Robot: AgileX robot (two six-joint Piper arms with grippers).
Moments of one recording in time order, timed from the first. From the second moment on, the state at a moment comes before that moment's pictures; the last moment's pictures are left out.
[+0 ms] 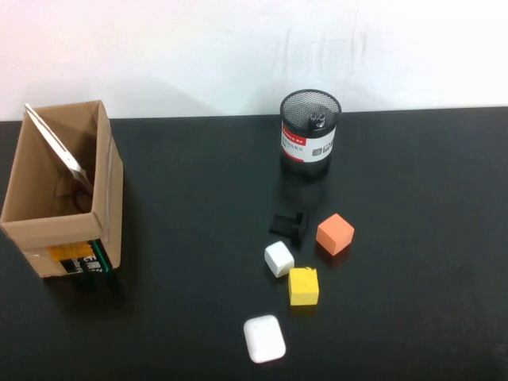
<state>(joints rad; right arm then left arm) -0.03 -0.02 0.03 -0.16 0.32 0.07 -0.16 0.01 -0.30 0.15 0.41 -0.20</state>
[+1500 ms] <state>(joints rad) -0.03 -0.02 0.03 -0.16 0.32 0.07 -0.15 -0.01 0.02 0.10 0.37 -0.21</state>
